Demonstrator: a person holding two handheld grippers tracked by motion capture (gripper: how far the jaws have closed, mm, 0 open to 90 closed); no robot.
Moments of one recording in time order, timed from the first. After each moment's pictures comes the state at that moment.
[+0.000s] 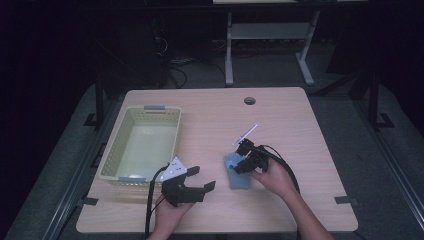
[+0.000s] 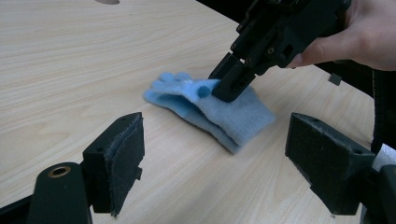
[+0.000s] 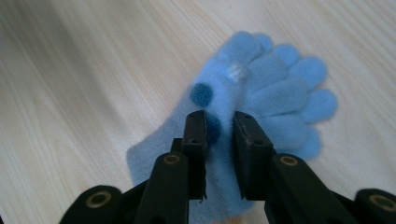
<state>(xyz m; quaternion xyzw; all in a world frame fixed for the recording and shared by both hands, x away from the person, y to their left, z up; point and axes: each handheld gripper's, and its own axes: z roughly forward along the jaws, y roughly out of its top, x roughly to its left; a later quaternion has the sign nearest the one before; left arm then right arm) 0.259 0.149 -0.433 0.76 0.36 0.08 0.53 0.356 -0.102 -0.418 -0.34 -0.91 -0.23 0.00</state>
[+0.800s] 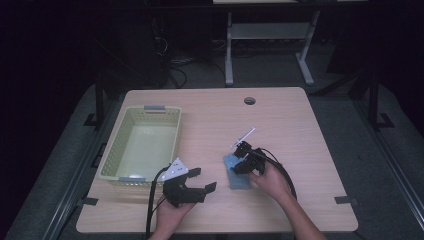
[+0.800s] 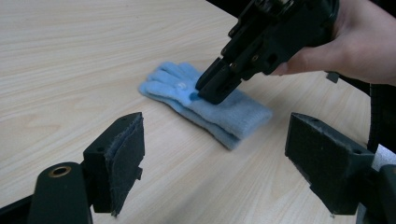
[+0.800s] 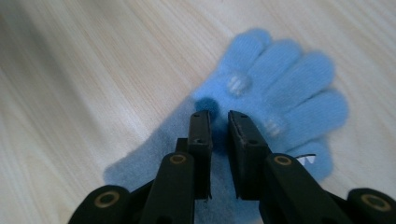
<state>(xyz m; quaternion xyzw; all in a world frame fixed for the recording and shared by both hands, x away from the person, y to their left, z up) 0.260 0.146 -0.439 0.77 0.36 0.07 0.53 0.356 -0.094 -0.434 -0.35 -0.91 -0.23 -0.01</state>
